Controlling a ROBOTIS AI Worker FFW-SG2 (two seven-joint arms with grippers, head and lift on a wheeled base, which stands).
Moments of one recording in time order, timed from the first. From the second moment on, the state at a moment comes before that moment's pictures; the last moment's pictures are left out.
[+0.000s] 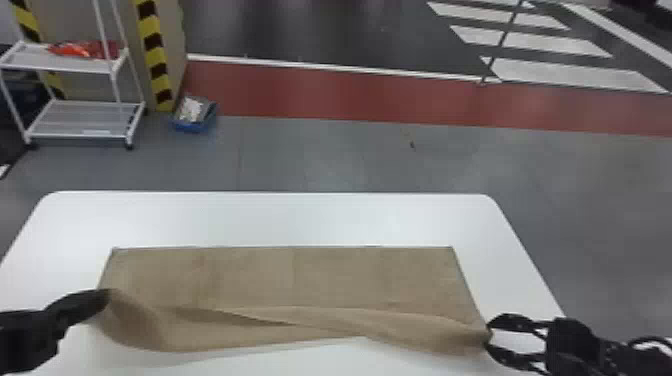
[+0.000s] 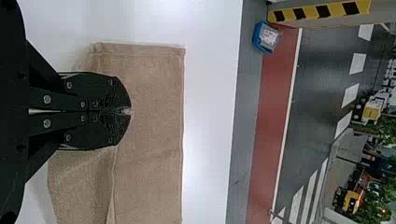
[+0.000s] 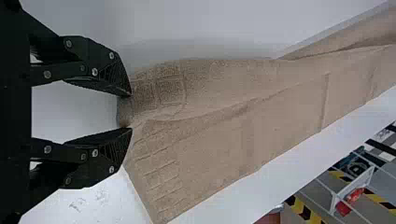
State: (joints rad) left arm 0.27 0.23 0.21 -2.00 0.26 0.89 -0.35; right arm 0.15 -0.35 -0.57 -1.20 0.68 -0.55 1.08
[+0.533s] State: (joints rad) left arm 0.30 0.23 0.22 -2.01 0.26 0.89 -0.35; right arm 0.11 -0.35 -0.57 -1.20 0.69 -0.49 1.00
